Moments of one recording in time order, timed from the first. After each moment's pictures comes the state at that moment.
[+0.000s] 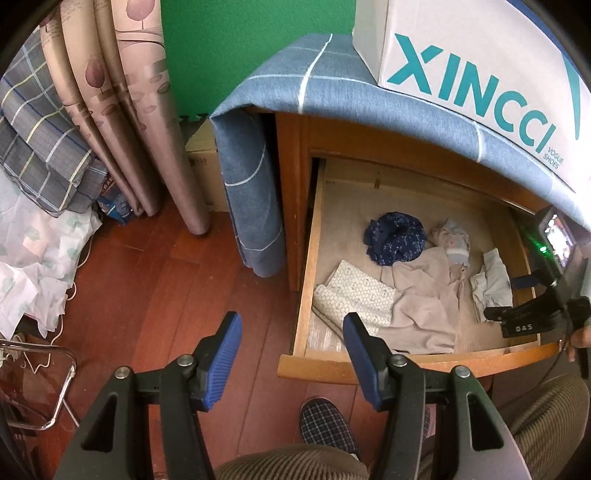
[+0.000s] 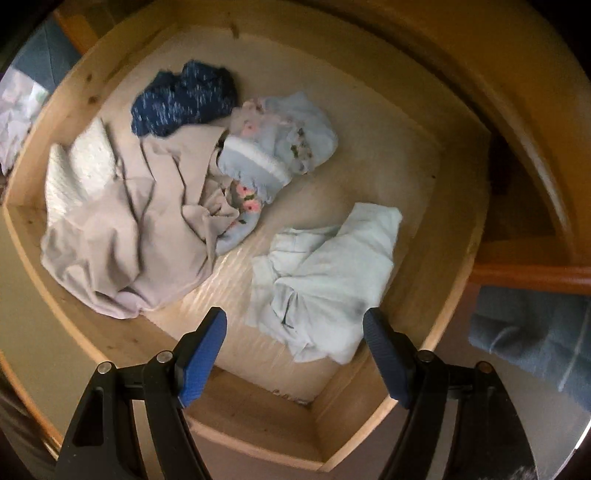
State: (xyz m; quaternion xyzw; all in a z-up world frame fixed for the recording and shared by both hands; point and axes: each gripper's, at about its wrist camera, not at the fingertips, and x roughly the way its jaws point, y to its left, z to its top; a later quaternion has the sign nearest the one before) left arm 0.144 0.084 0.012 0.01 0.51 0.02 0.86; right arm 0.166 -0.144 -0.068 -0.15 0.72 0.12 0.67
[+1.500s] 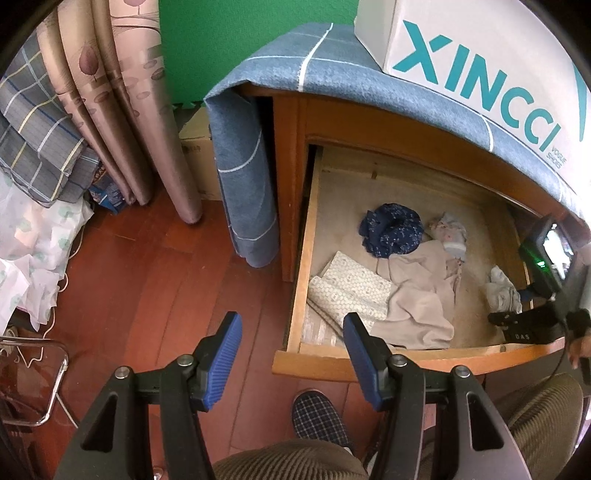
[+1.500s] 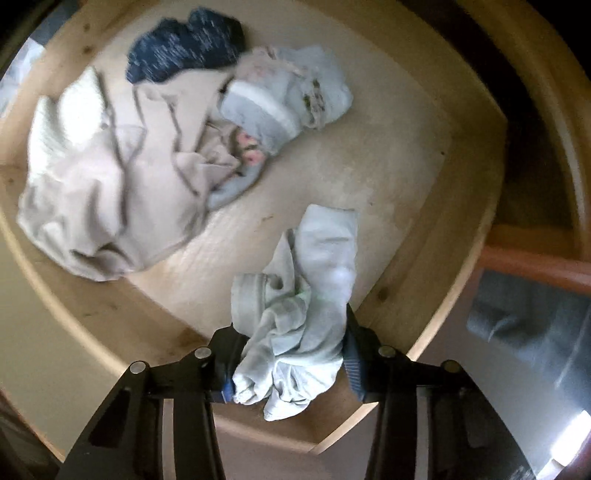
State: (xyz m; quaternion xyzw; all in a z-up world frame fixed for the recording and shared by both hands) left arm 0.148 0.085 0.004 0.00 0.53 0.01 0.85; right arm 0.162 -0.154 -0.093 -0.18 0.75 0.10 0.63
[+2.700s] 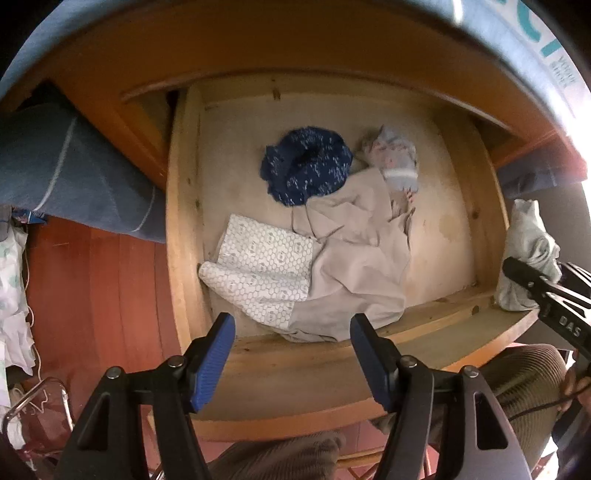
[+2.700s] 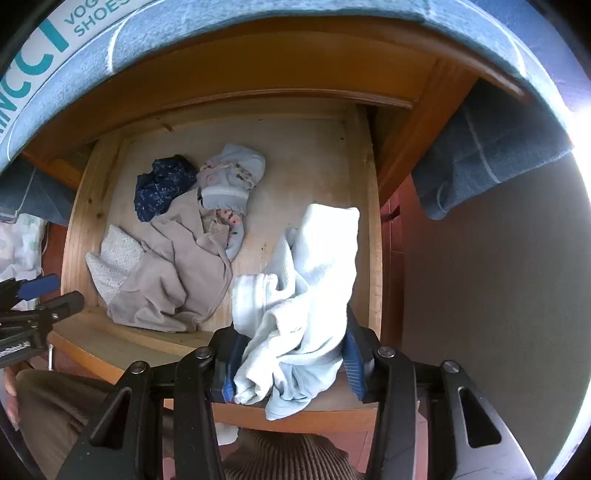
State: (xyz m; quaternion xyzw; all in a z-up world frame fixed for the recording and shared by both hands) left arm 0.211 0.008 -0.046 0.06 0.67 -0.12 0.73; right arm 0.112 -0.175 -0.001 0.08 0.67 -0.04 0.74
